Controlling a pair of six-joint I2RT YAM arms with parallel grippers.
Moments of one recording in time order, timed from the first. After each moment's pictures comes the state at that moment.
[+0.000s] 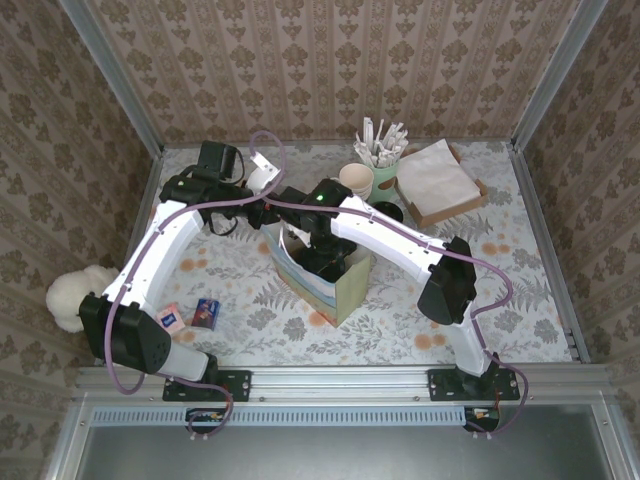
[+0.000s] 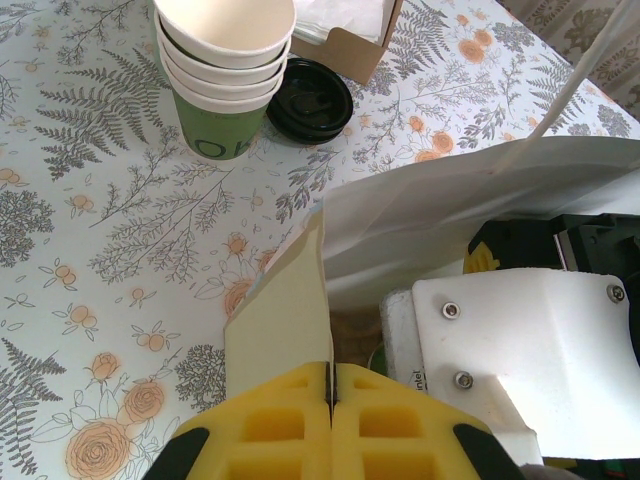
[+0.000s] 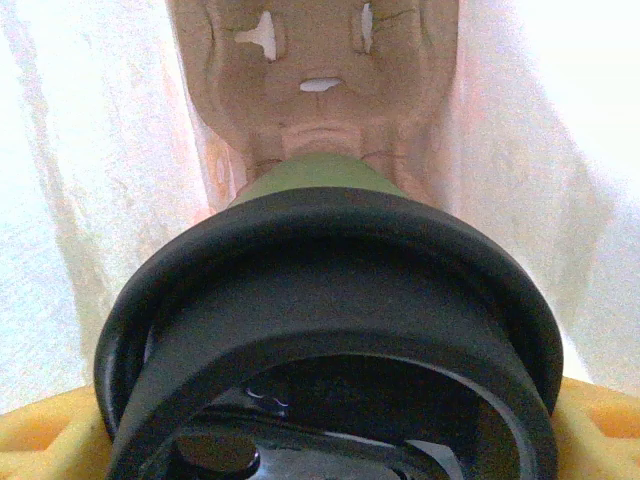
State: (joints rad) left arm -0.35 1.44 1.43 -0.91 0.66 0.30; right arm 0.90 2.08 2.10 -1.55 0.02 0.21
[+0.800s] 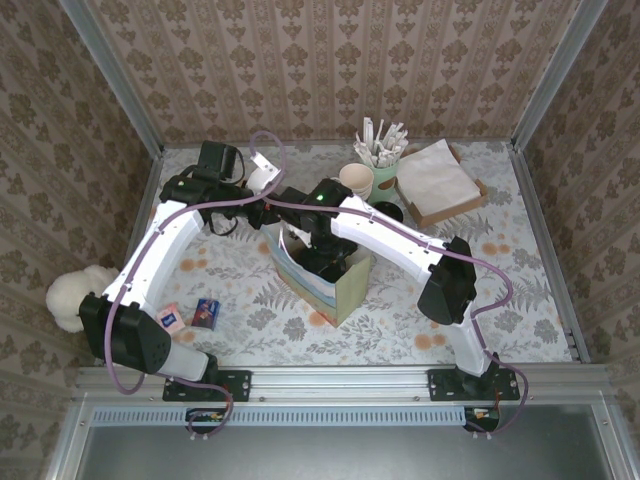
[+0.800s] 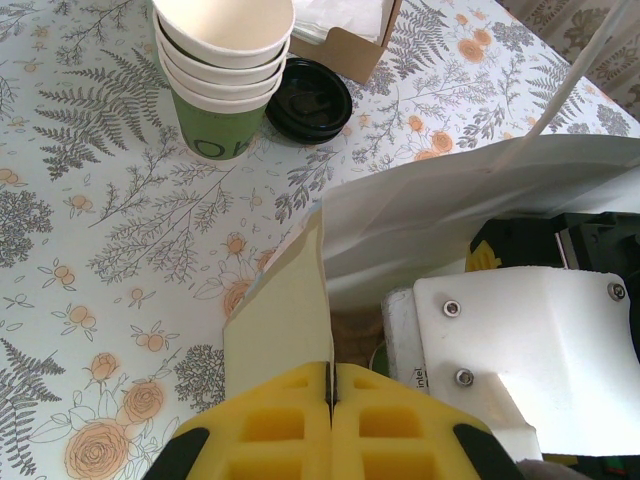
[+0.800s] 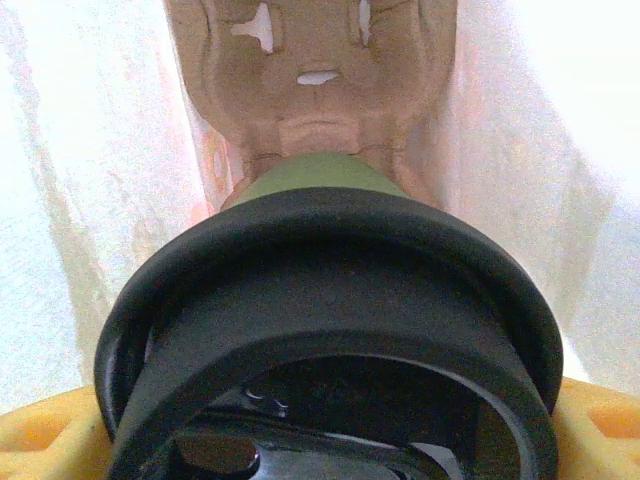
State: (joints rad) left arm -0.35 1.44 1.43 -0.91 0.66 0.30; right arm 0.90 2.08 2.10 -1.56 0.02 0.21
